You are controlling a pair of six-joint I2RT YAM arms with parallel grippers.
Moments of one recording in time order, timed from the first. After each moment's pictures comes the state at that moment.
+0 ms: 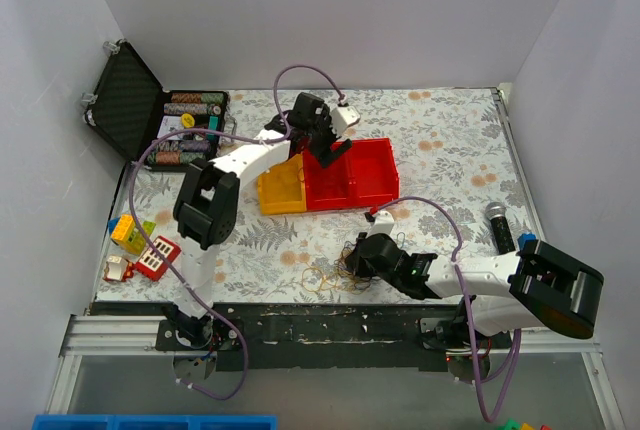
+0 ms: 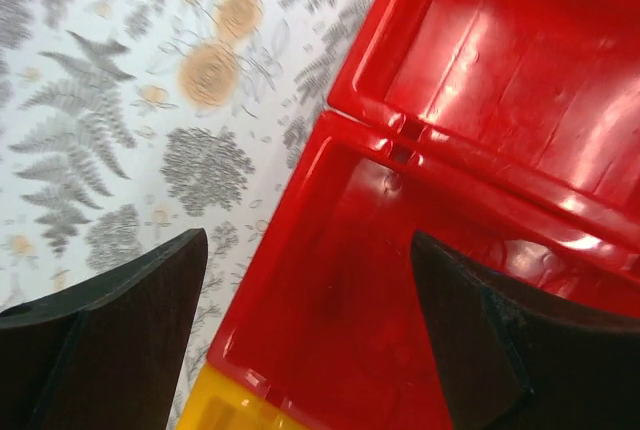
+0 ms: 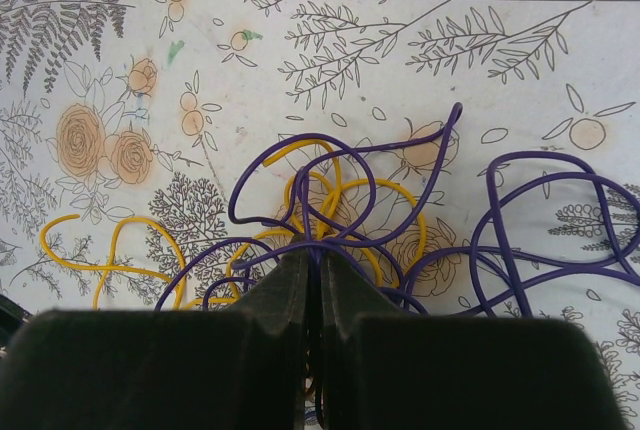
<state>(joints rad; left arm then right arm) -0.56 2.06 1.67 -0.27 0.19 0.47 1.12 1.30 0.36 0.21 0.34 0.86</state>
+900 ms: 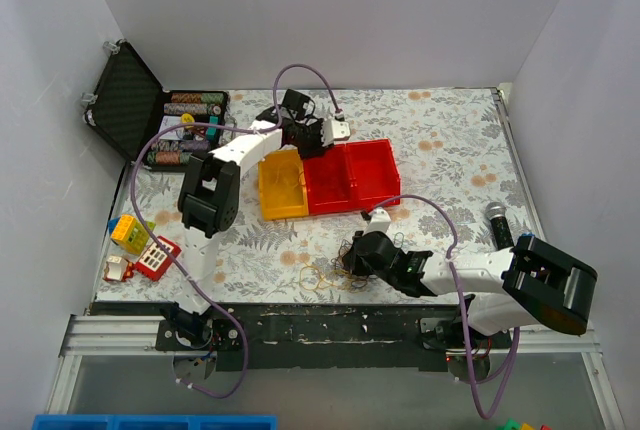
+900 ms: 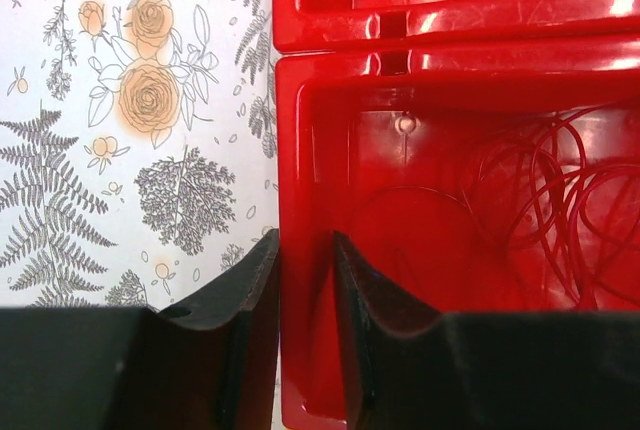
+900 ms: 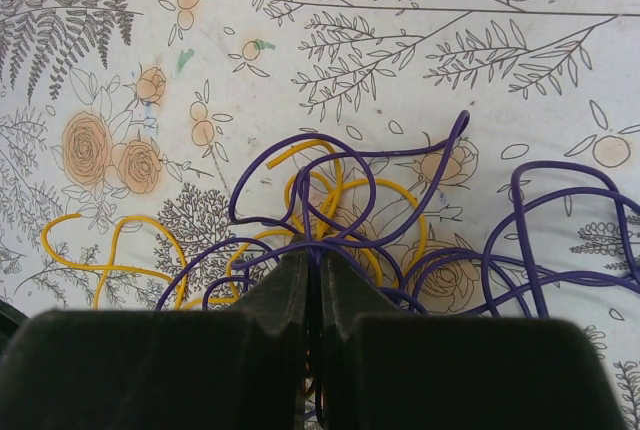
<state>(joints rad) -0.46 2.23 1.83 -0.51 0.49 0.93 1.12 1.34 0.39 0.21 0.34 0.86</state>
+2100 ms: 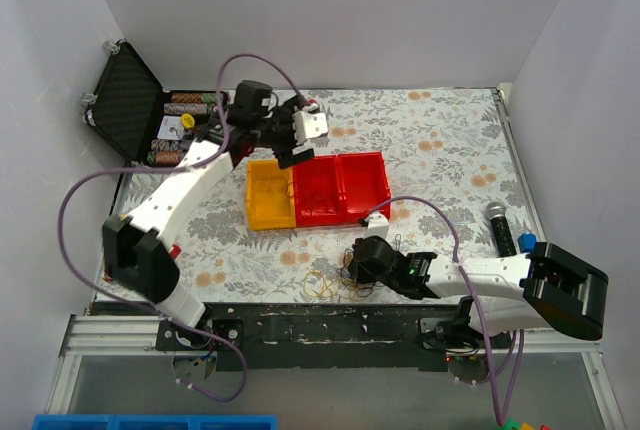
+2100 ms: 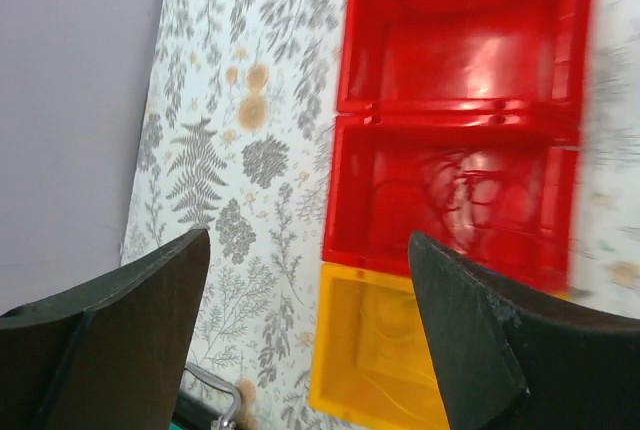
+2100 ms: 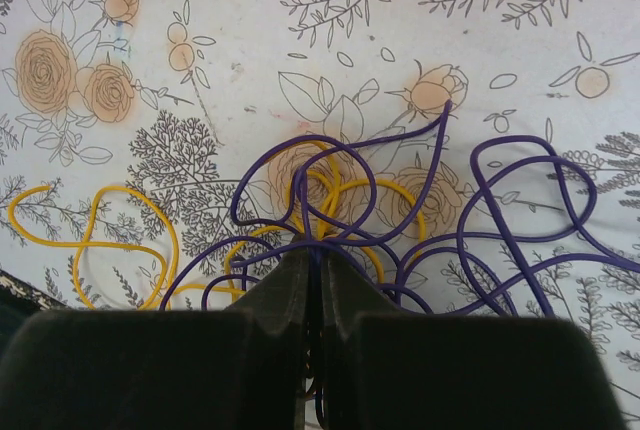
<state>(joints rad) -0.47 1.66 1.51 -0.52 0.47 0.91 1.18 1.27 0.44 0.00 0.36 0.84</state>
